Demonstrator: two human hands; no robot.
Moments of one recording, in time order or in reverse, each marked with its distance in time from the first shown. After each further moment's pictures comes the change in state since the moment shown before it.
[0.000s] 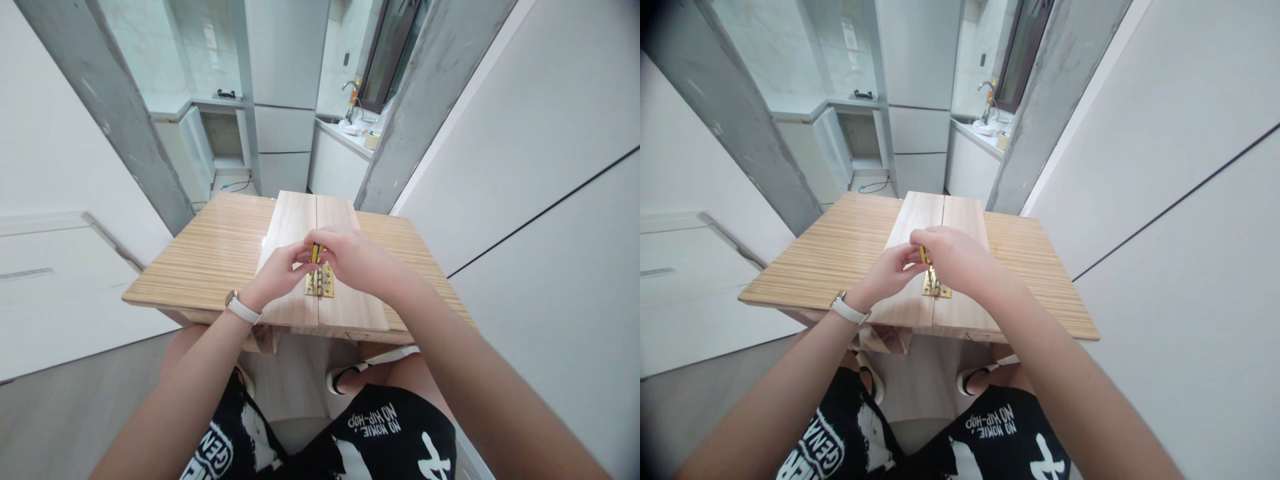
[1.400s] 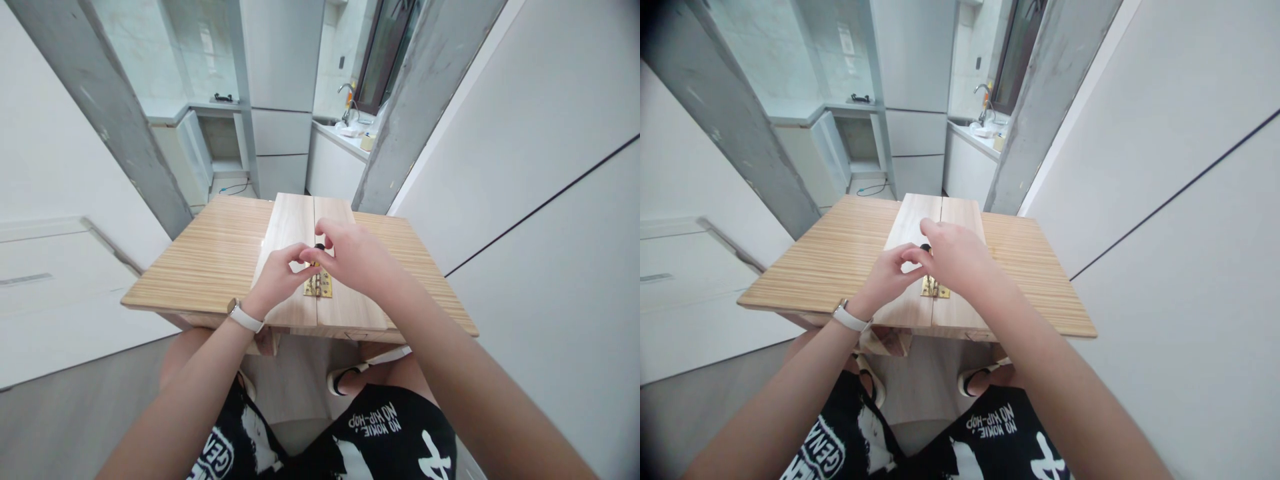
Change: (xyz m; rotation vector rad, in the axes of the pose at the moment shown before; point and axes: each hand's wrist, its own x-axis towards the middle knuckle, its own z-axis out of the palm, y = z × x) left_hand -0.005 0.012 0.009 0.215 0.163 0.042; right_hand -0.002 -0.011 -0.001 -0.149 0.143 0.216
